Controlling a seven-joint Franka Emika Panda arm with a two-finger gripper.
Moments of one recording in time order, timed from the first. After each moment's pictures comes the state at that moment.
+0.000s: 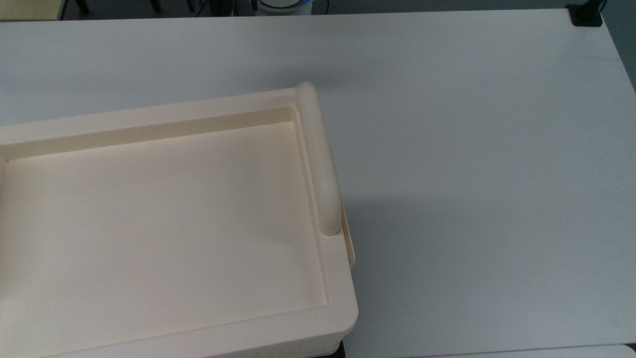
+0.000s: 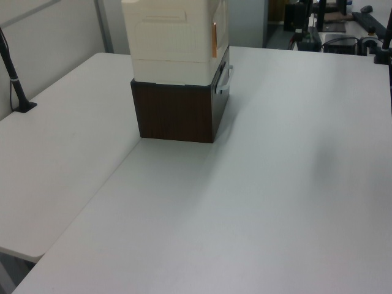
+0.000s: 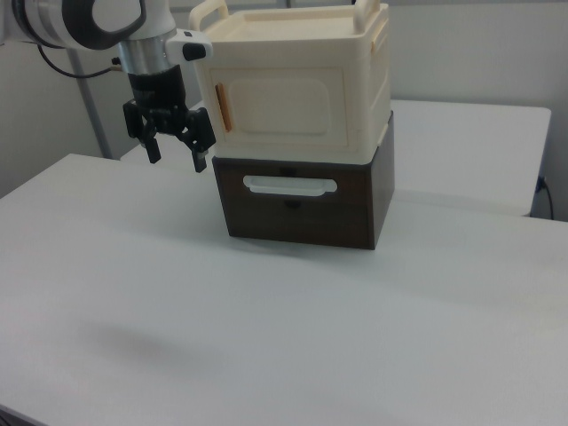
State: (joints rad) arm 0.09 -0.04 -0.14 -1.61 0.01 1.59 -0.11
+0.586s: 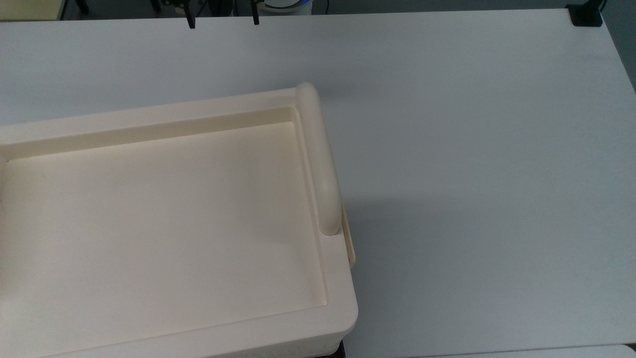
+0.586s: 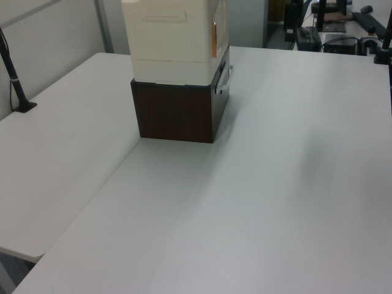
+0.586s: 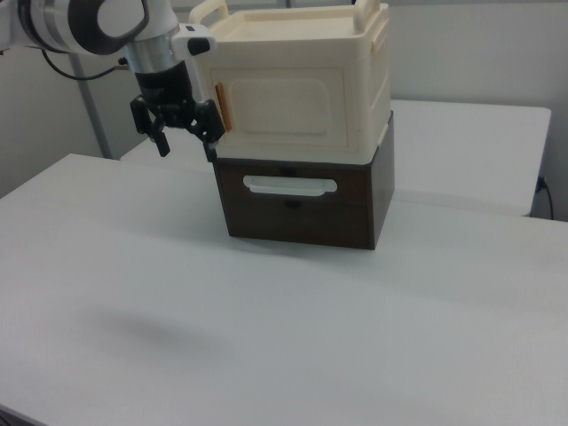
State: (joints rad) arm 0.09 -0.01 -0.13 -1.61 0.01 1.71 -0.19
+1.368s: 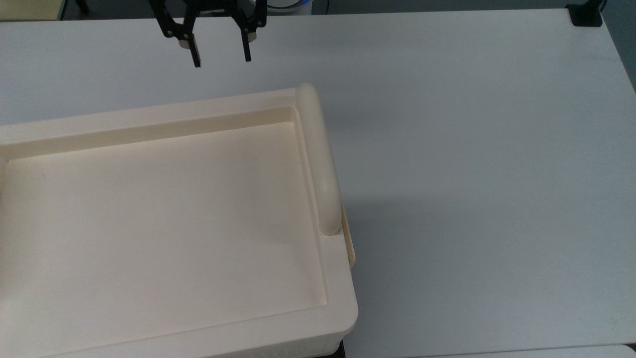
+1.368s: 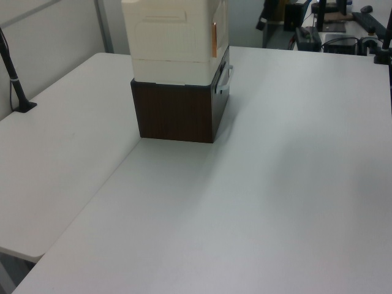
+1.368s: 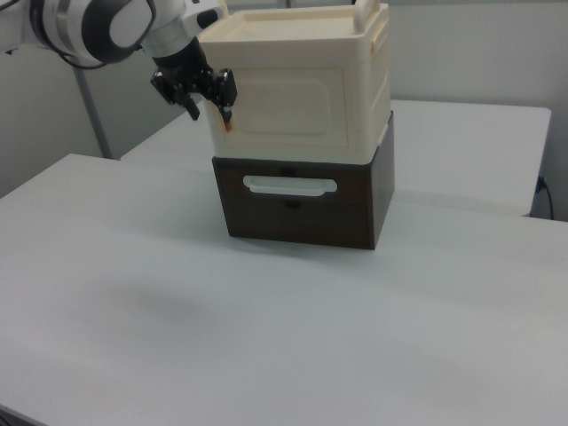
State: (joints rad) arm 0.08 0.02 -0.13 -1.60 0.11 2.05 -0.27
